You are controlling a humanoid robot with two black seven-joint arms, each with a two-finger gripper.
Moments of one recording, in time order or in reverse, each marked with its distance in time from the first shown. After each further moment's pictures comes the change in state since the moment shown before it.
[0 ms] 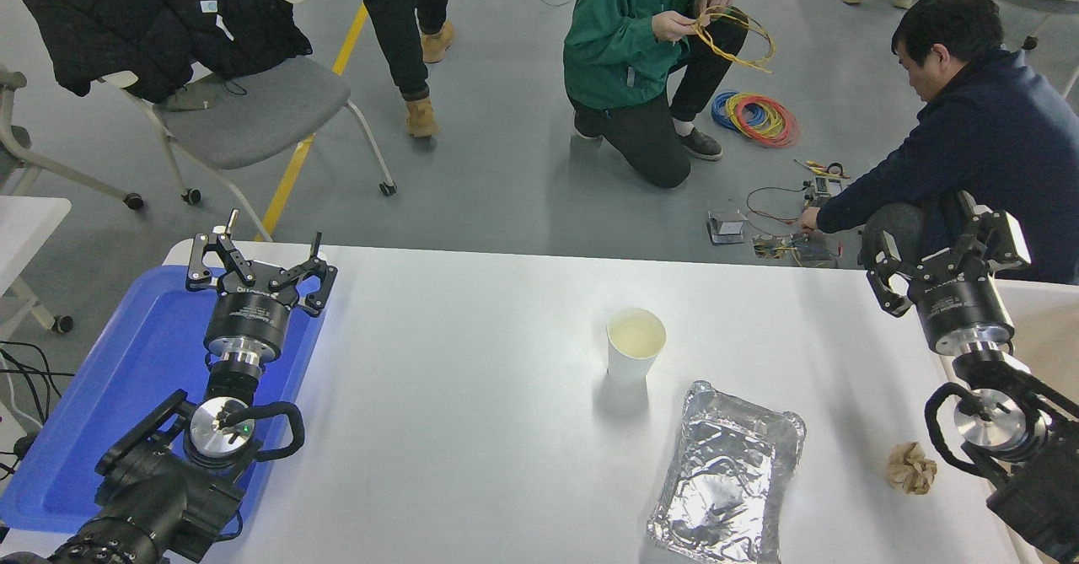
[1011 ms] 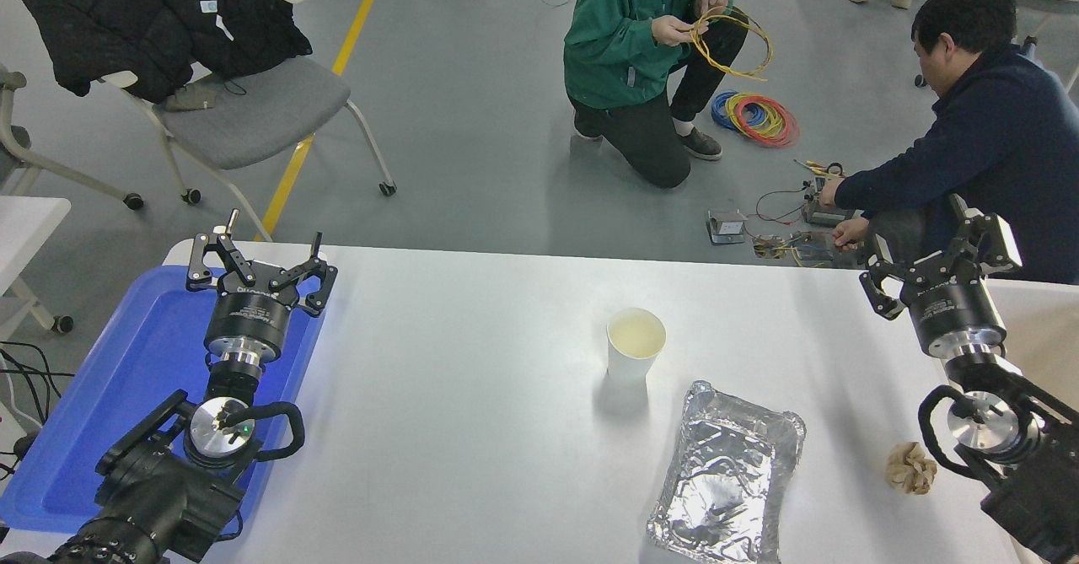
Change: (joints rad) left arm 0.000 0.000 0.000 0.000 0.000 0.000 0.000; right arm -0.004 0.008 0.000 0.006 0.000 -0.008 -0.001
